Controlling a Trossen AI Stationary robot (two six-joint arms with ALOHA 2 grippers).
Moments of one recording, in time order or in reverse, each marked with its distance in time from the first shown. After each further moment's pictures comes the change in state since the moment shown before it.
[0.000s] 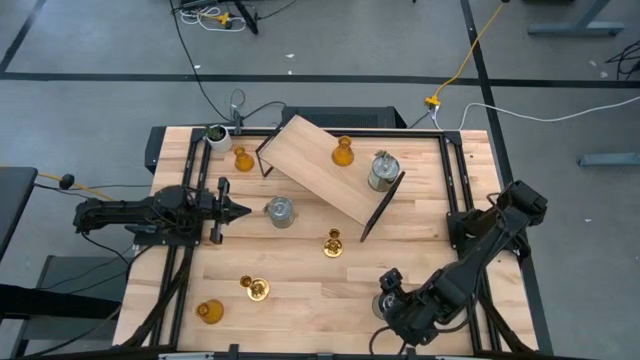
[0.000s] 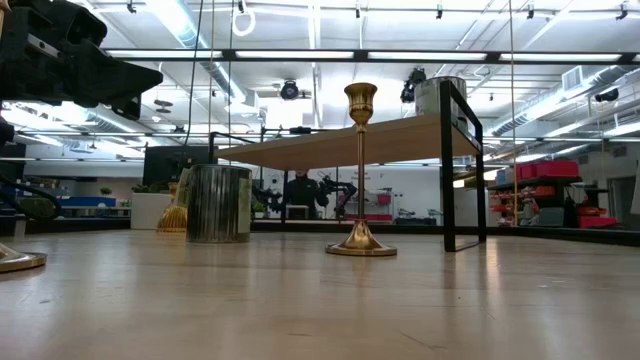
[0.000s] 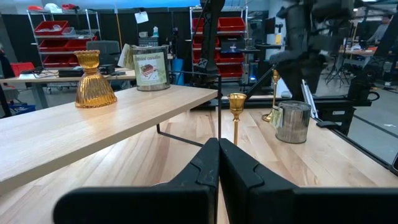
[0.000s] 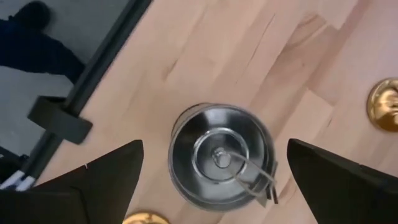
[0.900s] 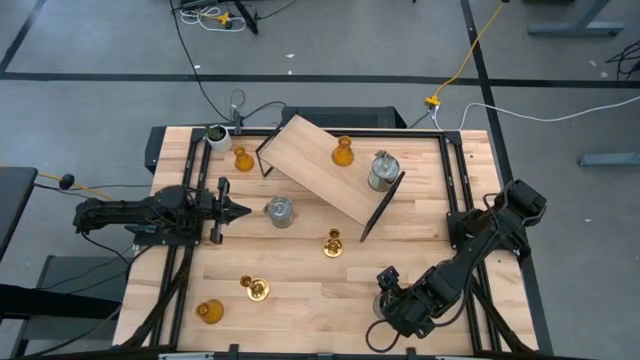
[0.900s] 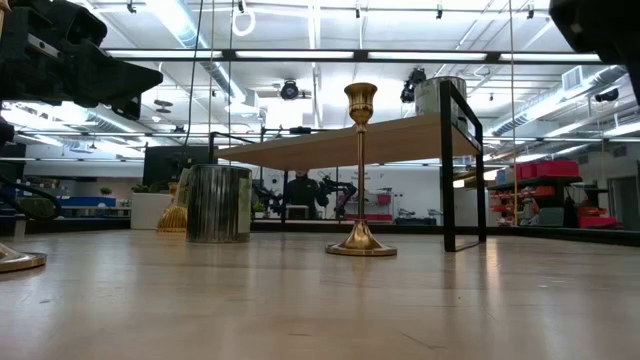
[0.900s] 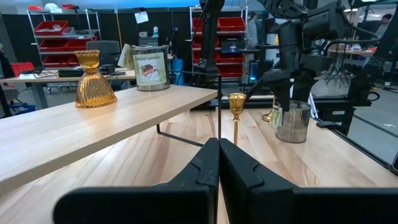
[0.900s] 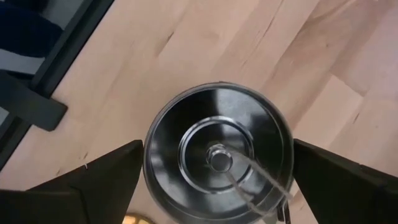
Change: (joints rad) left arm 0.000 0.000 0.000 0.000 0.000 0.000; right arm -0.027 -0.002 -0.145 0.131 -0.042 -0.052
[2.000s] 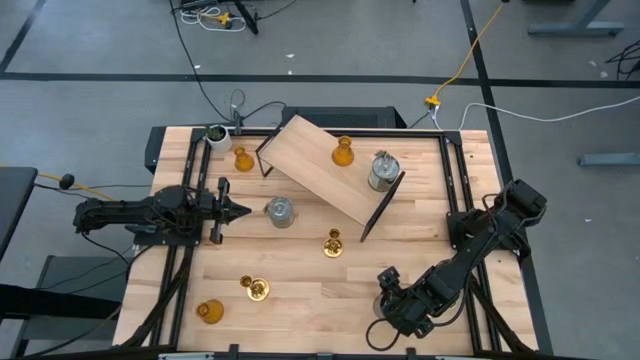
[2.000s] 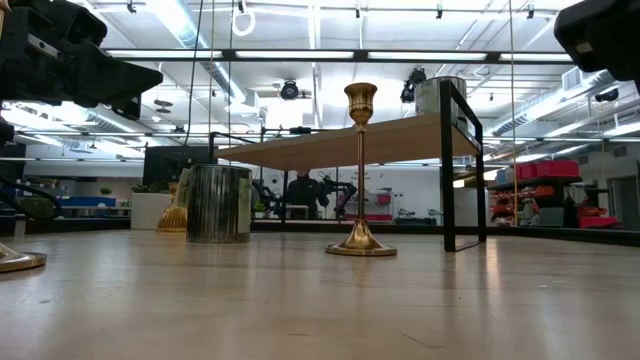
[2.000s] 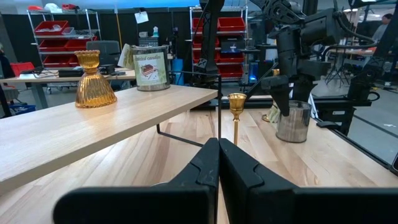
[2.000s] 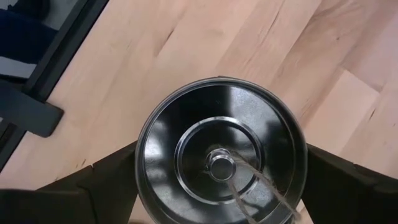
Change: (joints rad) left arm 0.000 0.000 0.000 0.000 0.000 0.000; right arm 0.000 -0.004 -0.053 0.062 -0.003 0.038
